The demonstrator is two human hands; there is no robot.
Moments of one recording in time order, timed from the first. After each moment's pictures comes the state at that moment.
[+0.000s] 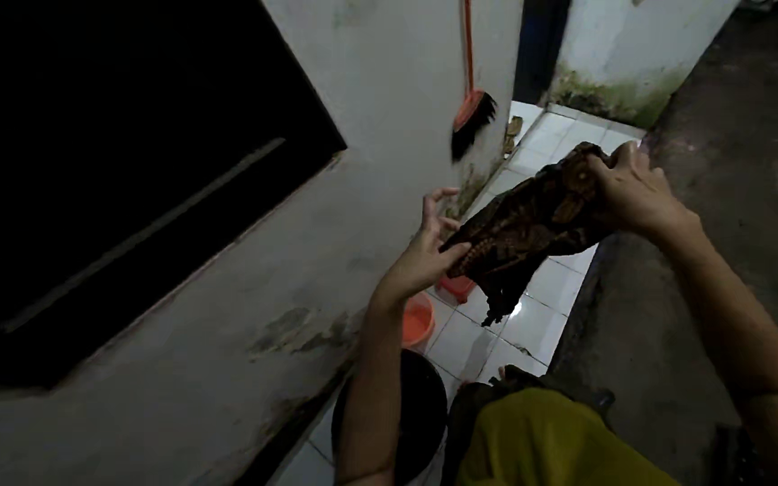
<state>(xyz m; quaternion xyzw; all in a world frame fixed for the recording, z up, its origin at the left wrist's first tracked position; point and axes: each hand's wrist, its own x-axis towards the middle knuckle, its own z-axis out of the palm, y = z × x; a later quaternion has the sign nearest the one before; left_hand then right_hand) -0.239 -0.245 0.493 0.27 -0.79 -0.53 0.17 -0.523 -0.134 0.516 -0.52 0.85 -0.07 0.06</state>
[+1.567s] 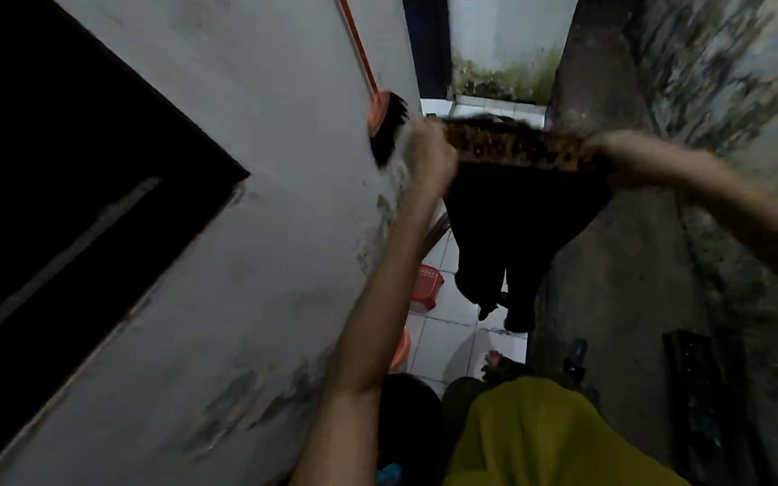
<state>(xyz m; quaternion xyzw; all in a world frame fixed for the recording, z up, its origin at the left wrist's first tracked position) -0.380 -0.284 0.513 0.26 -0.92 -0.29 0.06 -0.547 -0.043 0.537 -0.53 0.84 0.01 0.15</state>
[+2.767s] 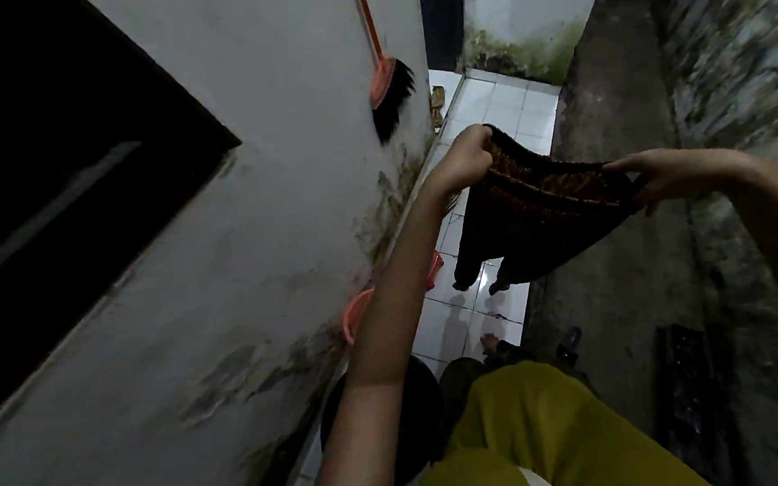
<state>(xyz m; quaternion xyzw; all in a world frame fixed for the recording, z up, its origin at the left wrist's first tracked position) -0.387 -0.278 0.494 0.13 -0.88 -0.45 0.04 -0.543 -0.040 0.541 -0.40 0.84 -0.06 0.36</state>
